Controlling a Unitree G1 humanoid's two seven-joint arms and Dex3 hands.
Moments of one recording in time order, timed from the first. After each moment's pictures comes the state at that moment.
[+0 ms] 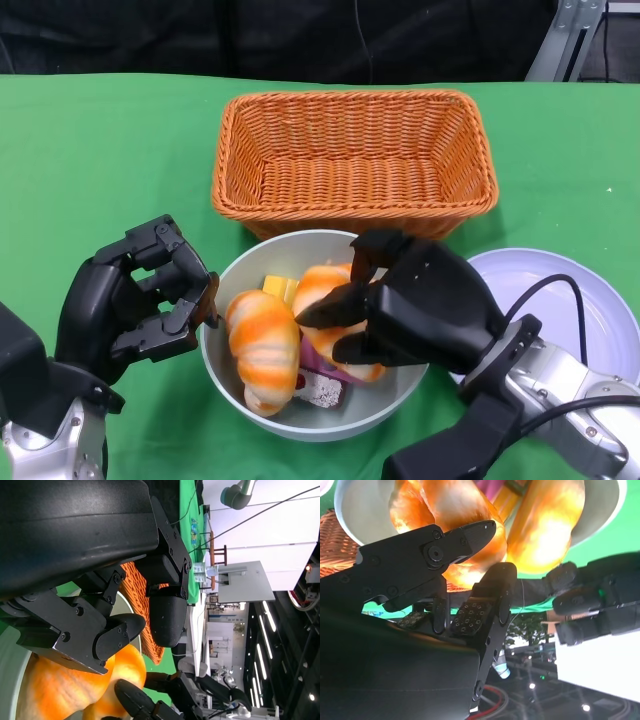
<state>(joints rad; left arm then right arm) -0.26 0.04 0.18 0.54 -0.34 -0.45 -0.56 -0.44 -0.27 0.56 0.27 -0.95 -0.41 -0.38</state>
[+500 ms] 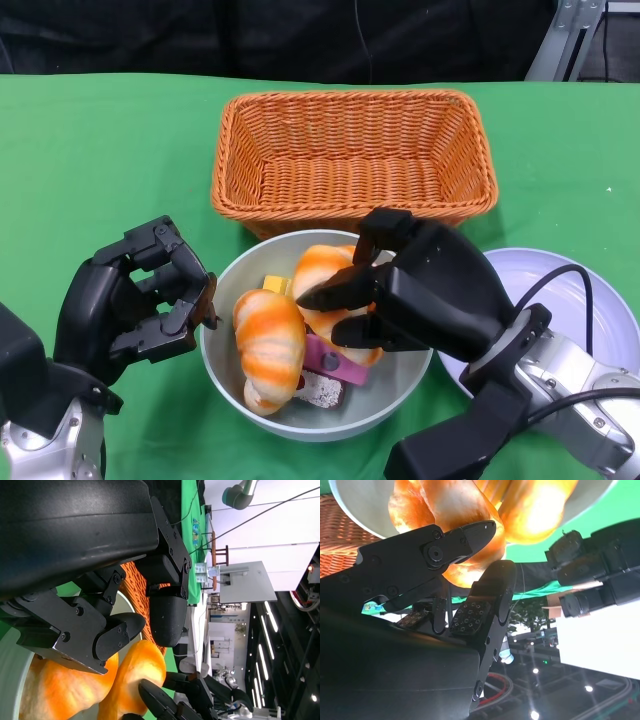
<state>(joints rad) -0.26 0.04 0.18 0.55 -0.34 -0.45 -0.56 -0.44 -0.26 0.52 0.25 -0.91 -0.46 -0.40</state>
